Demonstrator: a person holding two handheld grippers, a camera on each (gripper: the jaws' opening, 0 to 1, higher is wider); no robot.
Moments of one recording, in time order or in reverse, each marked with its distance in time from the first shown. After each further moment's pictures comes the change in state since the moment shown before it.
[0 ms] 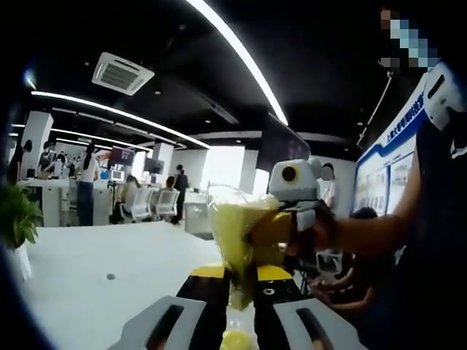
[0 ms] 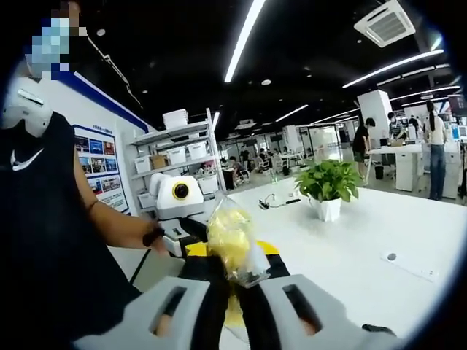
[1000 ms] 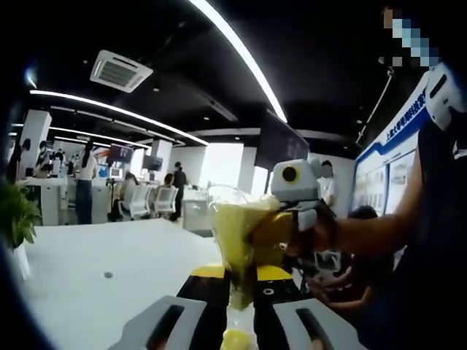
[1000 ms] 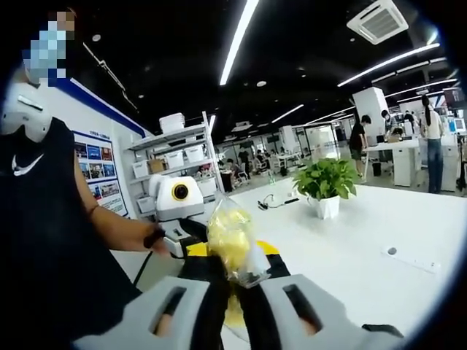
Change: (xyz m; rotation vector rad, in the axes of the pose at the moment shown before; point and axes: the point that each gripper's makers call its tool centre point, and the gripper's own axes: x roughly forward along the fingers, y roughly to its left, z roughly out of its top) left arm 0.004 -0.006 -0.002 0.003 0.024 -0.007; right arm -0.007 0.002 -0.002 0.032 -0.015 -0.015
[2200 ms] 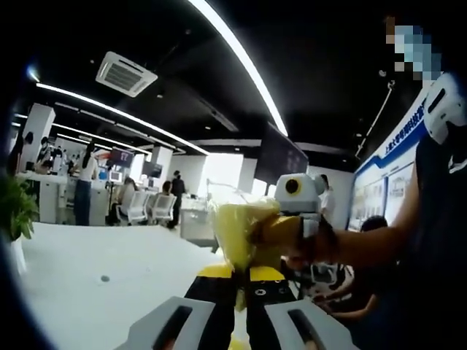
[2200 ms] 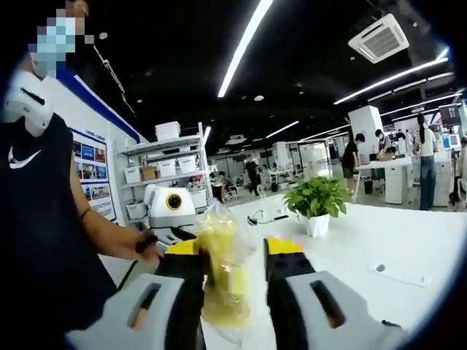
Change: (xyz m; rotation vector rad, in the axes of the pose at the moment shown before) left arm -0.005 0.003 0.017 -0.036 -0.075 -0.009; right arm -0.005 -0.015 0.026 -0.065 -0.112 -0.091
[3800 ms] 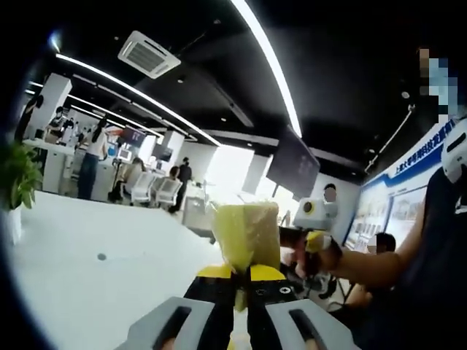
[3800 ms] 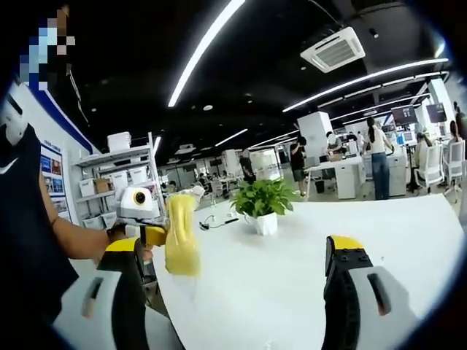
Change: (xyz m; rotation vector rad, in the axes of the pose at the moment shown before) left arm -0.001 0.024 0.003 -0.158 0.037 0.031; right arm -0.066 -0.052 -0.015 0.051 -0.030 -0.293
